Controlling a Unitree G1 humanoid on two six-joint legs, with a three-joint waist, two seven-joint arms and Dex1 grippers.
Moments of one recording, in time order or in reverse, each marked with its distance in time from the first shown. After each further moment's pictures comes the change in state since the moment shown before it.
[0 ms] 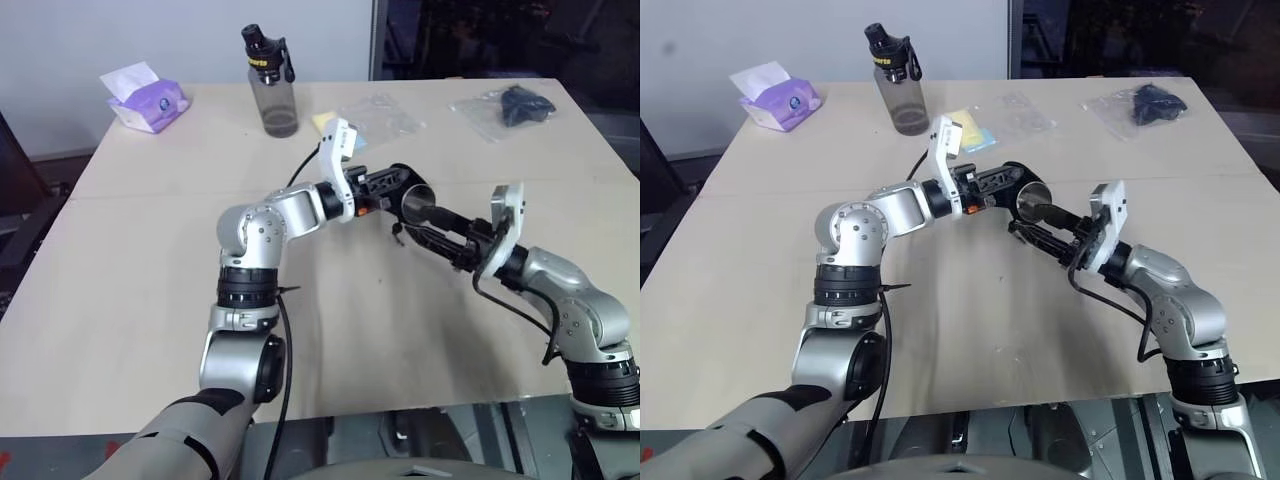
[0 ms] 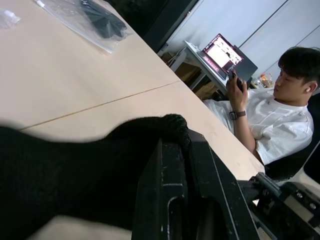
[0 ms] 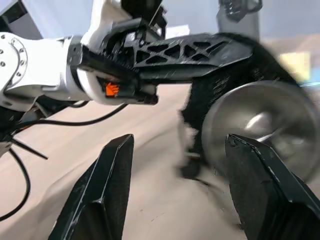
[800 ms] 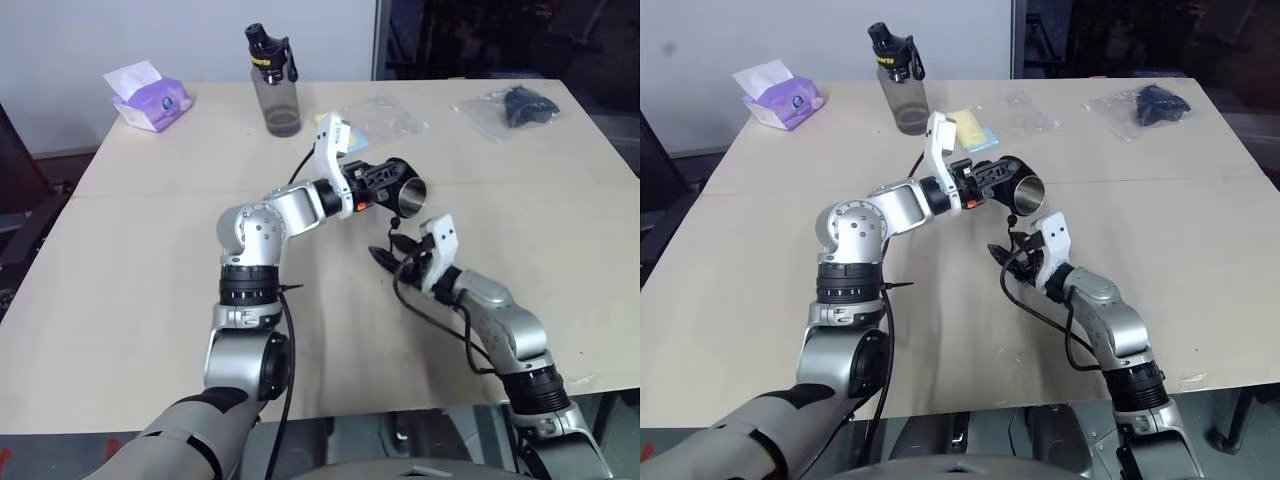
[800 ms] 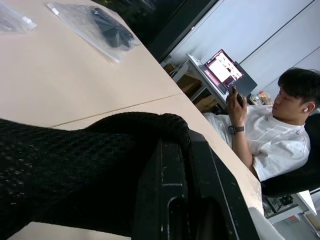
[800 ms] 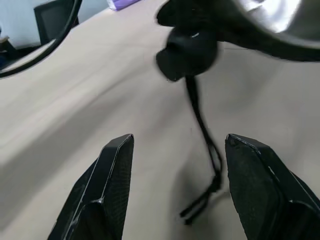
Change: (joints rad) left arm -0.013 -0.025 0.057 0.029 -0.021 0.004 0.041; right arm 0.013 0.249 0.198 0.146 -0.369 -0.075 -0.251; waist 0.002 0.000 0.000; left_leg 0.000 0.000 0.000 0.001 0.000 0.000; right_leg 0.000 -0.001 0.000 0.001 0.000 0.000
